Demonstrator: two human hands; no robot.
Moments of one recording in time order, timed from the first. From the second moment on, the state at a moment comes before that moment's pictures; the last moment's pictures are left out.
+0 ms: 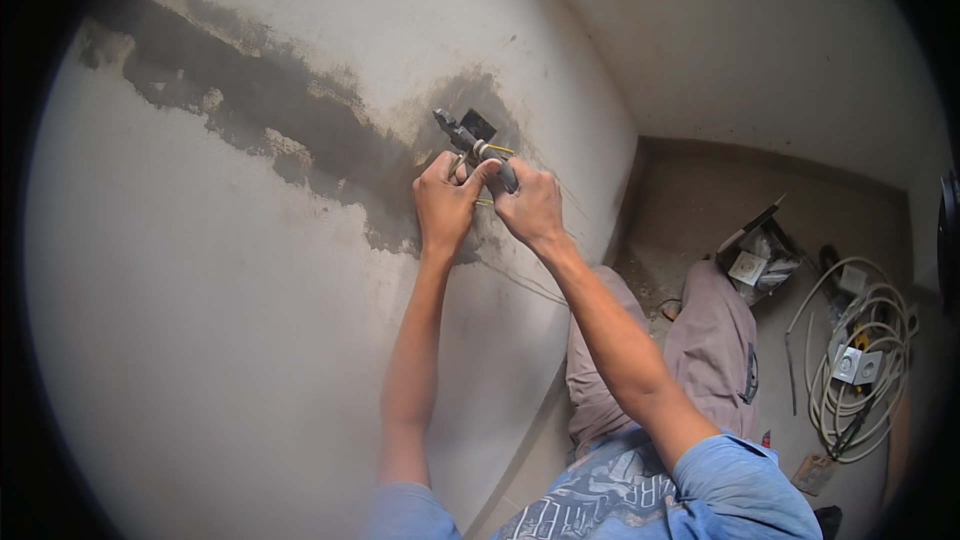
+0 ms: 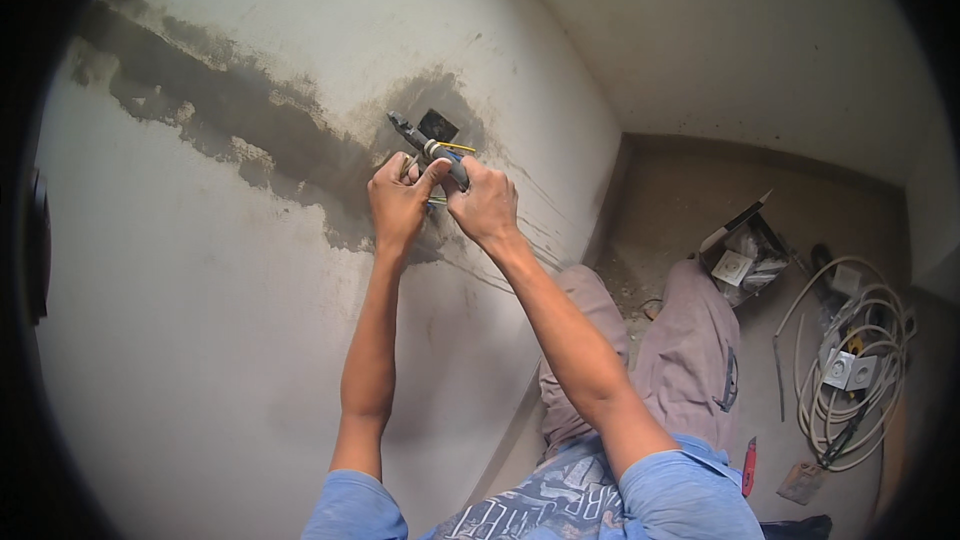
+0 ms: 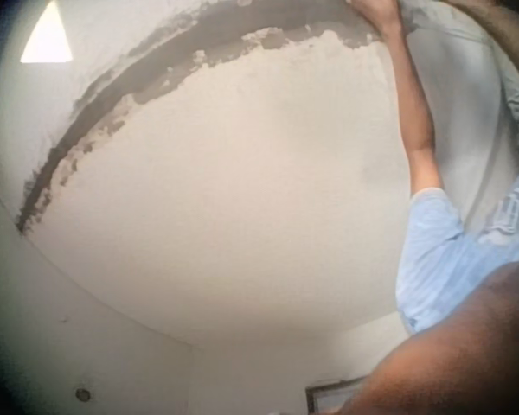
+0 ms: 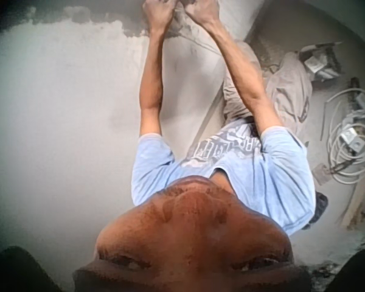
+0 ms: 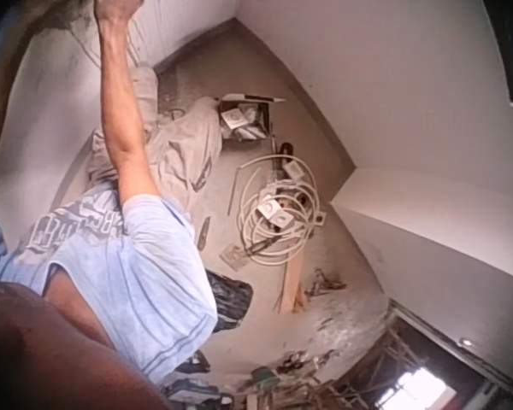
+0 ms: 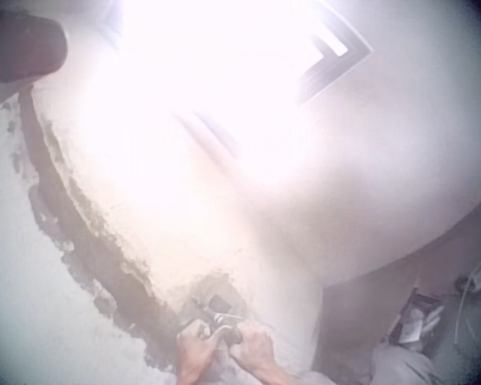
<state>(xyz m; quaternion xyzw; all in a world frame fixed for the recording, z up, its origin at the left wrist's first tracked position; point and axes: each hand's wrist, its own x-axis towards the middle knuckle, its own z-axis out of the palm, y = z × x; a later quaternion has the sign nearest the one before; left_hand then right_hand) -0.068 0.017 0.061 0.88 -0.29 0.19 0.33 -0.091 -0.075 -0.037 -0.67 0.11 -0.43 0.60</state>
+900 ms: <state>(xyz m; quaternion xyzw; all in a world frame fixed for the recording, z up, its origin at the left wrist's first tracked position) -0.088 0.047 0.054 0.81 -0.36 0.33 0.32 -0.179 -0.215 -0.089 -0.62 0.21 -0.30 0.69</state>
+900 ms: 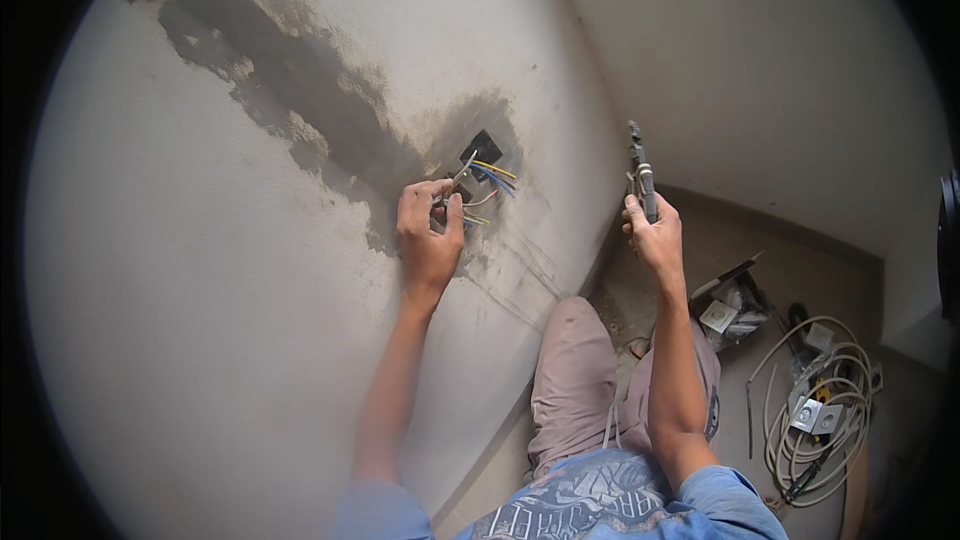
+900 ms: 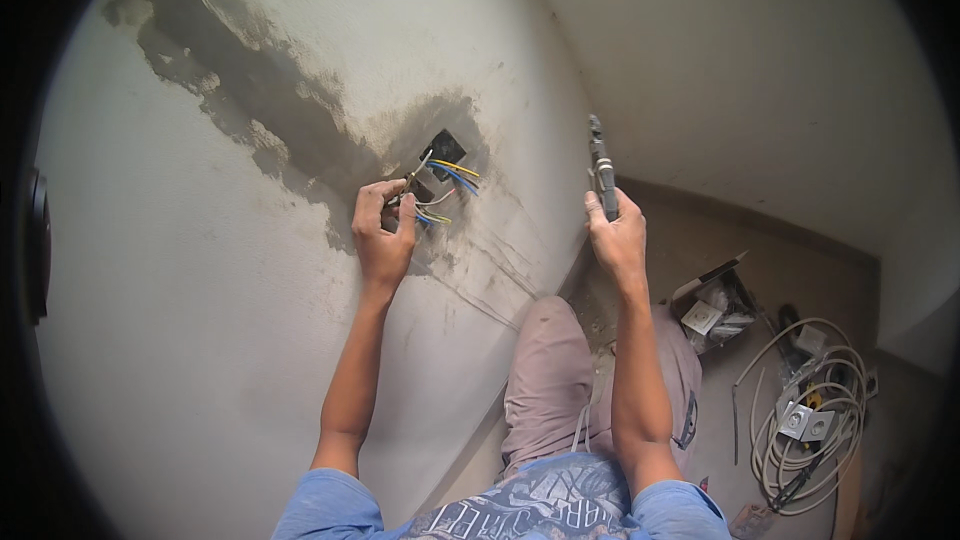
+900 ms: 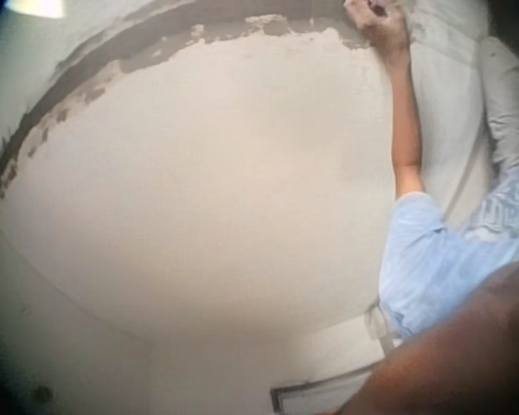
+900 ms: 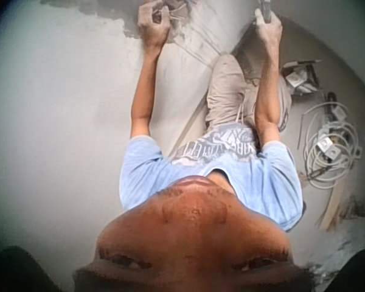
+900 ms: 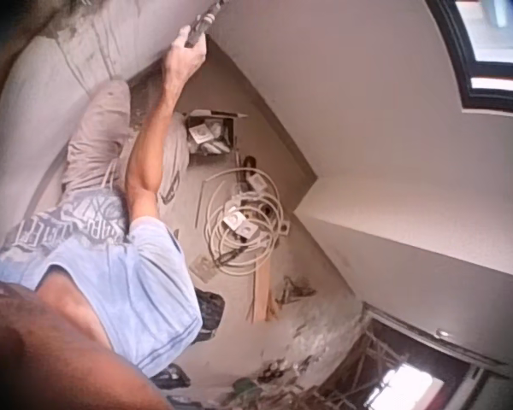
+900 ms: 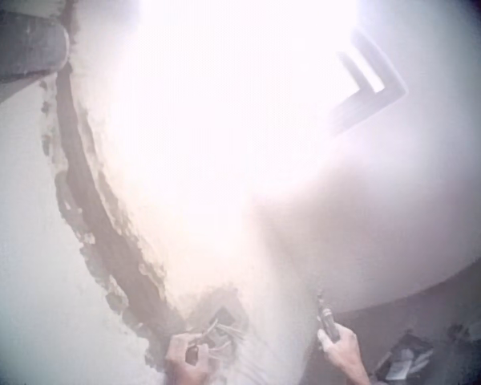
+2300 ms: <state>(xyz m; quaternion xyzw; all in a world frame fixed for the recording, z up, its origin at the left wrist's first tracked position) -0.080 0.052 0.061 0.83 -0.35 0.18 0.39 -0.150 -0.124 -0.031 -0.53 -0.11 -0.05 0.84</state>
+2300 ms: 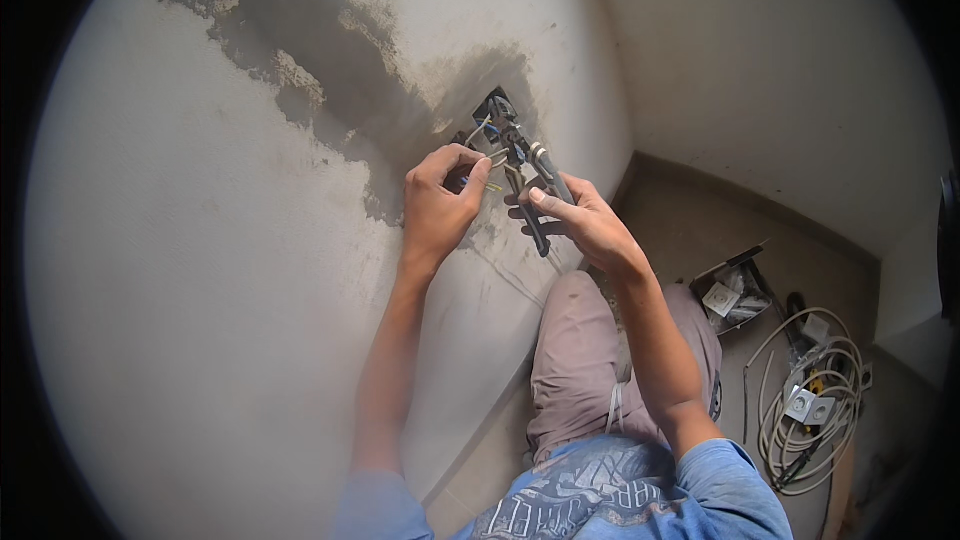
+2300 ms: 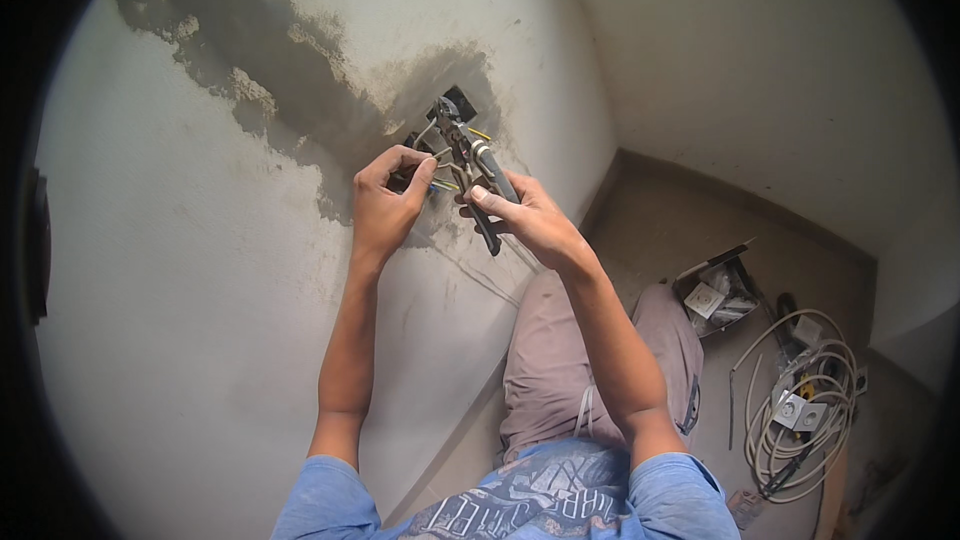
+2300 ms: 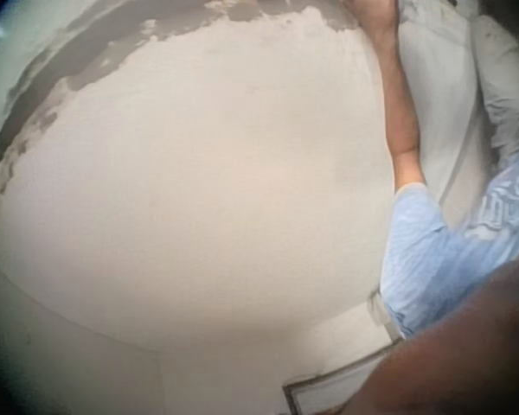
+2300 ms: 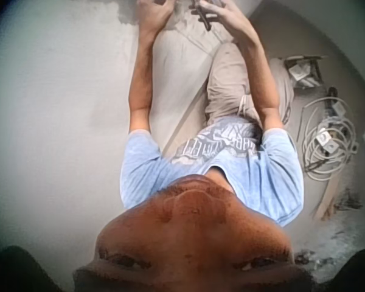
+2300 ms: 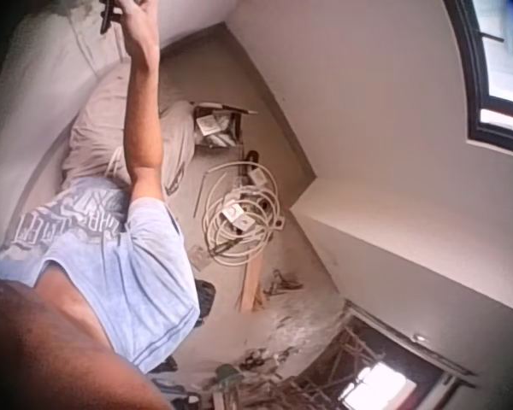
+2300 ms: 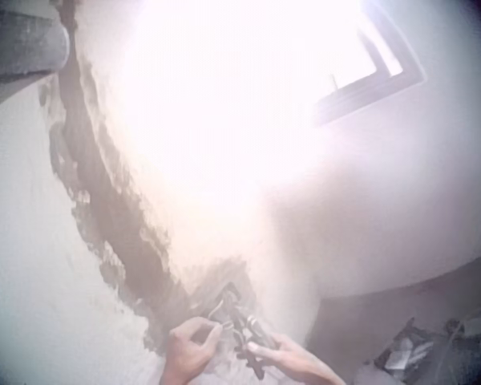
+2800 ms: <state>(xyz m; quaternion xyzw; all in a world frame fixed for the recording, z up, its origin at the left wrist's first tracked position) -0.077 0.050 0.063 0.84 -0.35 0.19 0.37 -0.156 -0.107 -0.019 -0.71 -0.03 -0.20 0.67</state>
